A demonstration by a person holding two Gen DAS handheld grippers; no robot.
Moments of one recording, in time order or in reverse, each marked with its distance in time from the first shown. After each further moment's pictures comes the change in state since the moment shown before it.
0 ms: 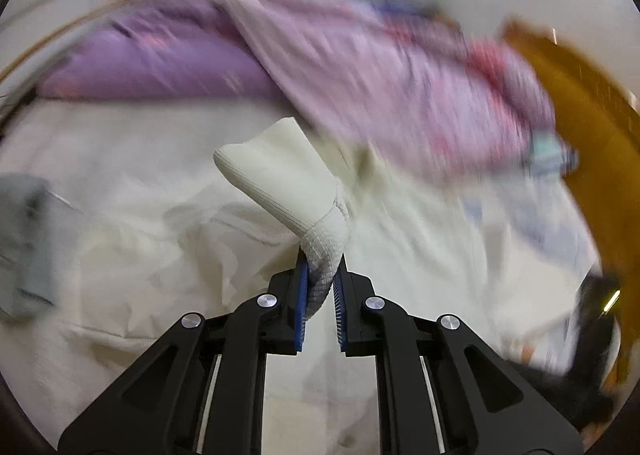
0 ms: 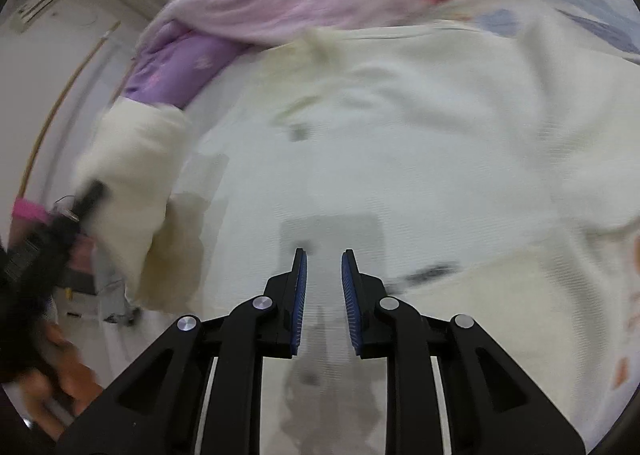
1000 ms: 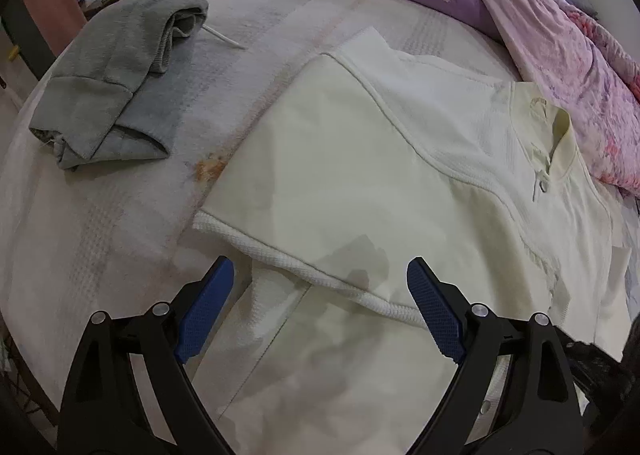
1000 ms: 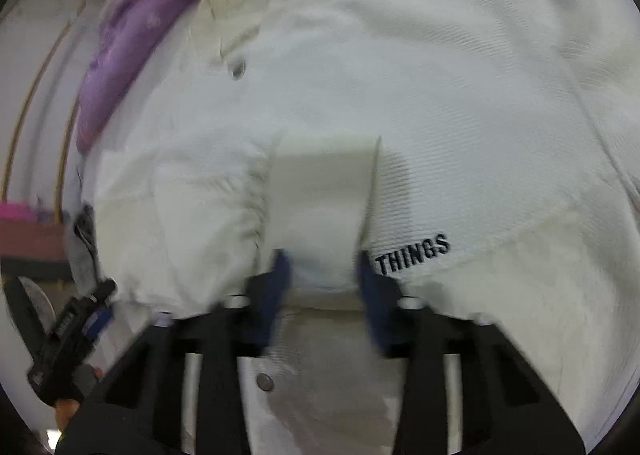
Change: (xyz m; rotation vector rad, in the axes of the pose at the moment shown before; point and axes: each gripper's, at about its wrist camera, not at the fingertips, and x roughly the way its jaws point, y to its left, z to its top) left arm 0.011 0.142 -0.060 -0.393 0.218 0.370; right arm 0.076 0.006 -0.010 -0.009 0.207 -0.022
